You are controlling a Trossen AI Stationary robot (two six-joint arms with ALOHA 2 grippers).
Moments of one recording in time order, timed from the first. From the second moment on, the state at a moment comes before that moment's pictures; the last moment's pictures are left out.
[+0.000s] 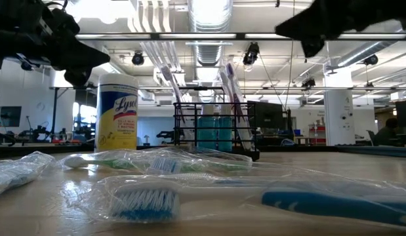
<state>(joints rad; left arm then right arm) 0.20 0.32 0.14 0.05 0.11 -0.21 0.27 1.00 0.46 0.32 0.34 0.15</state>
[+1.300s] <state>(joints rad) 0.20 0.32 0.11 0.05 0.12 -0.27 0.32 2.03 1.39 -0.56 0.18 0.34</state>
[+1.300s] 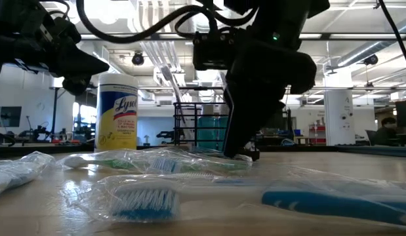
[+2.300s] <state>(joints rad) 0.20 0.32 0.11 0.05 0.12 -0.27 0.31 2.07 1.38 -0.55 0.13 0.30</state>
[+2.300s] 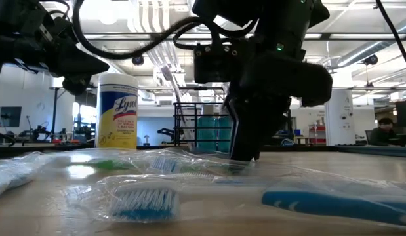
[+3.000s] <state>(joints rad) 0.20 0.32 0.11 0.19 0.25 -0.26 0.35 1.62 1.16 -0.18 0.22 0.12</state>
